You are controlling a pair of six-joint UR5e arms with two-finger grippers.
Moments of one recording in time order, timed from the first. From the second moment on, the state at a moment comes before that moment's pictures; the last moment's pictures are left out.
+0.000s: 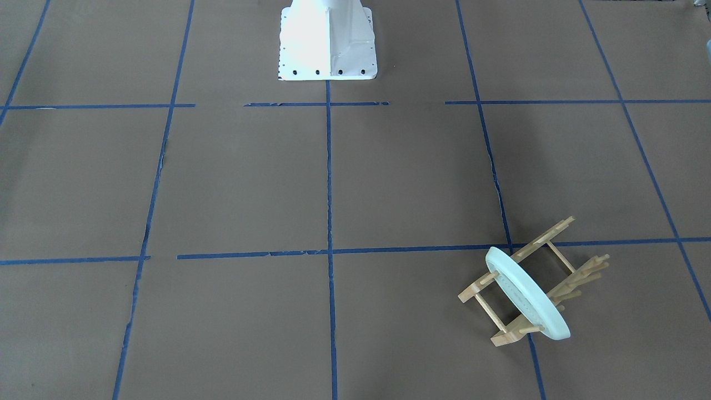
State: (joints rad) left arm -1.47 -1.69 -1.62 -1.74 -2.25 -0.10; right arm 1.61 -1.68 1.60 -1.60 2.30 -0.07
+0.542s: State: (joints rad) left arm -1.49 -1.67 -1.49 -1.61 -2.34 -0.10; right arm 1.61 -1.68 1.60 -1.60 2.30 -0.07
